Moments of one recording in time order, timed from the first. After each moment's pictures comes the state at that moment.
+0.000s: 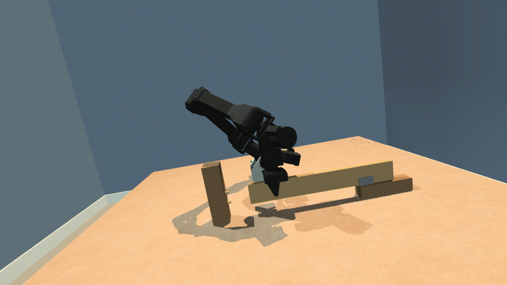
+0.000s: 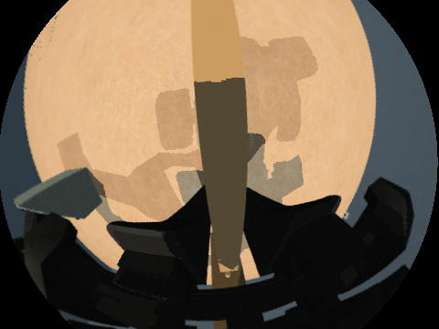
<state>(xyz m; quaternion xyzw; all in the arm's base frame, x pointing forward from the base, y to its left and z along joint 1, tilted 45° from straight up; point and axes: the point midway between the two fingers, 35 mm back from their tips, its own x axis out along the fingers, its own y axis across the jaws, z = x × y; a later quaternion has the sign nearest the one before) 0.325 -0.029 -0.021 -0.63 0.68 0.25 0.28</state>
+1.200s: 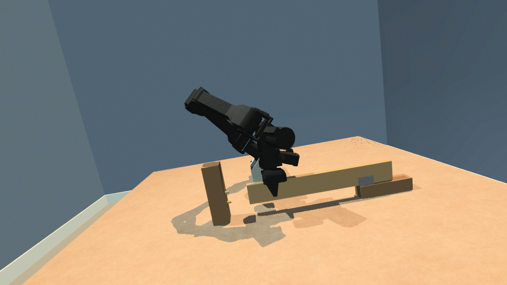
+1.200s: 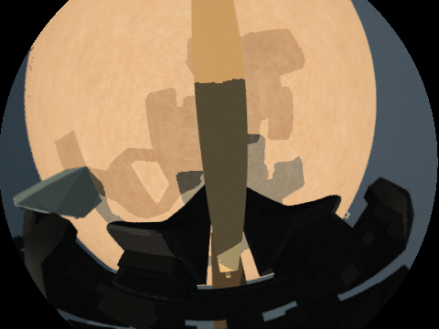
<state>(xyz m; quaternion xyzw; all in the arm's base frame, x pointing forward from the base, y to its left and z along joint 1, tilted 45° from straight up) 0.324 -0.032 -0.019 -0.63 0.68 0.25 0.29</state>
